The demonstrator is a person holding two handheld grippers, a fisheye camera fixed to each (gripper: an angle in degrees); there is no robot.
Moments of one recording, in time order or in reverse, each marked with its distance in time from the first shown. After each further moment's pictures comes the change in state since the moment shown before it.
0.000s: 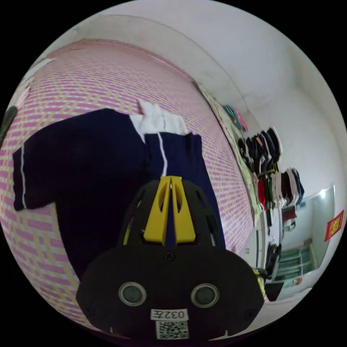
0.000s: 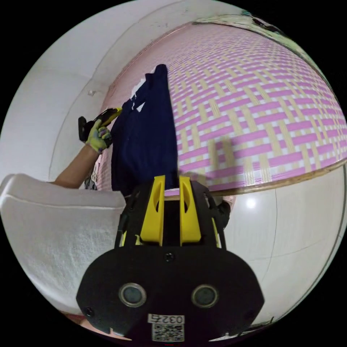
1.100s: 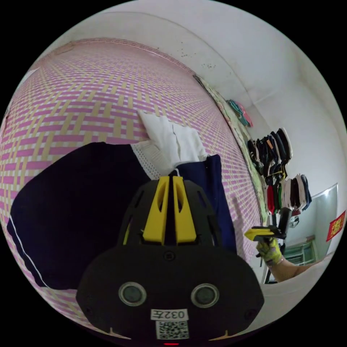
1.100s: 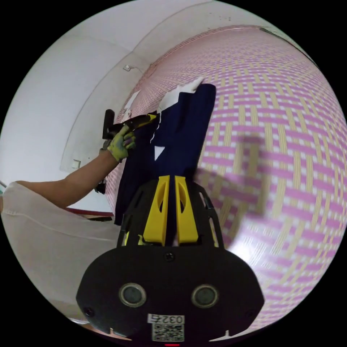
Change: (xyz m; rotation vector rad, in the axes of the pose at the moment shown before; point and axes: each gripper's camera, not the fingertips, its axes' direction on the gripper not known) left arm -0.045 -0.067 0.071 -0.069 -0.026 0.056; right arm 0.020 -0.284 0.037 -0.139 -0.130 -0.326
